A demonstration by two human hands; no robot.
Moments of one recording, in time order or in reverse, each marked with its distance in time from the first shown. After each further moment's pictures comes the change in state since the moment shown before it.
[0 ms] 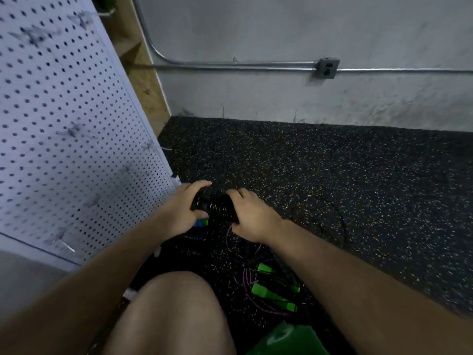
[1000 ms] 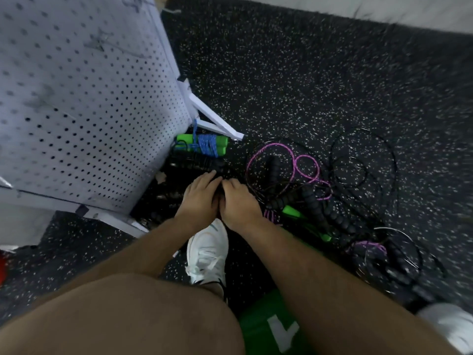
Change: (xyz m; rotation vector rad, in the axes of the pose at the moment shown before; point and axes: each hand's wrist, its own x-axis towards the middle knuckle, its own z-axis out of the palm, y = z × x) left_hand -0.013 -0.181 0.183 0.169 -0.063 -0.115; right_hand 0.059 -0.028 0.267 0.262 -0.079 0.177
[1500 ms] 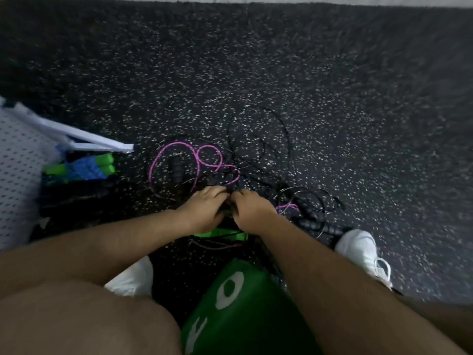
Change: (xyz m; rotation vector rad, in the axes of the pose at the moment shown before) left_hand 0.048 0.195 0.091 0.289 -0.471 0.631; right_hand -0.129 0.190 -0.100 -0.144 -0.165 0.362
